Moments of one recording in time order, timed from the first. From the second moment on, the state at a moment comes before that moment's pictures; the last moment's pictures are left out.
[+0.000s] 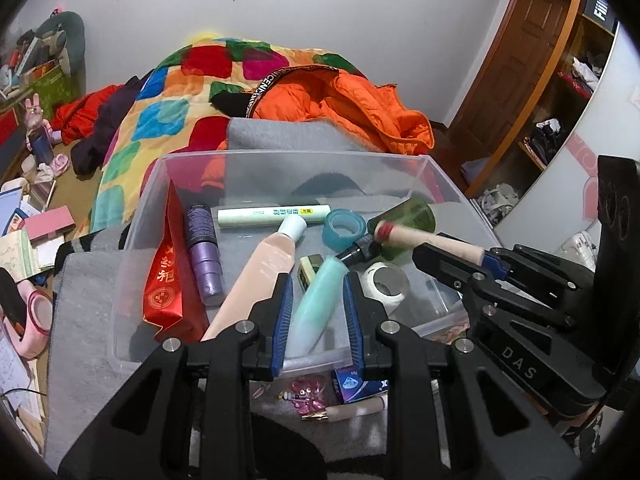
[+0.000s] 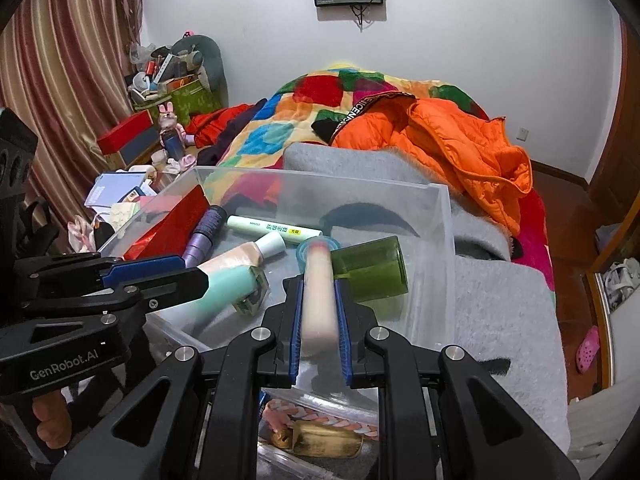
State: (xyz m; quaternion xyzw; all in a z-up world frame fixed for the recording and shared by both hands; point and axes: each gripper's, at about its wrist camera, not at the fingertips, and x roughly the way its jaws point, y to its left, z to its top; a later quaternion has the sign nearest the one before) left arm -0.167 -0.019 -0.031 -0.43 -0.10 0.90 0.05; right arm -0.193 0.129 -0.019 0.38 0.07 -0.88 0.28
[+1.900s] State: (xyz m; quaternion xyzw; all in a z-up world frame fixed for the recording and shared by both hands) left arm -0.076 -0.023 -0.067 -0.47 -0.11 0.88 0.03; right arm -0.085 0.168 -0.055 0.43 0.06 -0.80 0.41
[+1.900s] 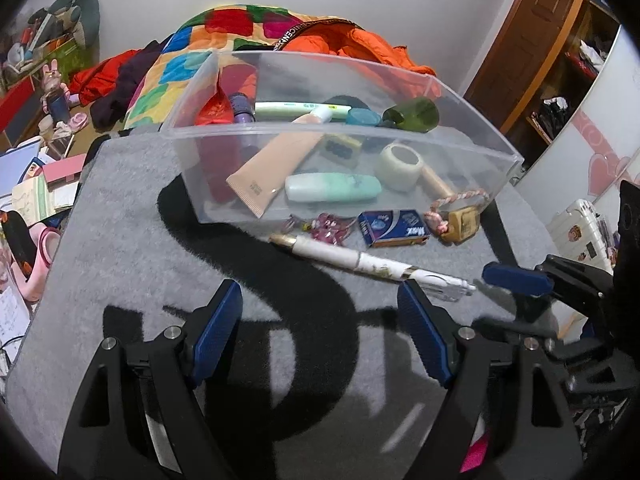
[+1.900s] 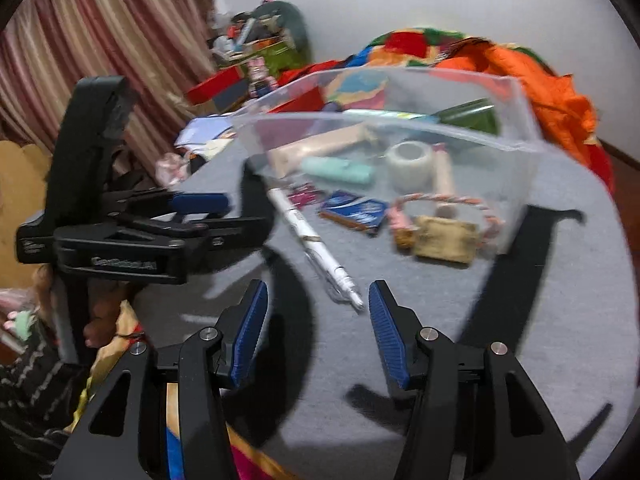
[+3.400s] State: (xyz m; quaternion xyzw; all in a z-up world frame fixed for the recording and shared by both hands) left arm -0.061 0.006 -0.079 -0.45 0.00 0.89 0.00; right arm -0.109 0.176 -0.052 0.42 0.07 -0.86 0.29
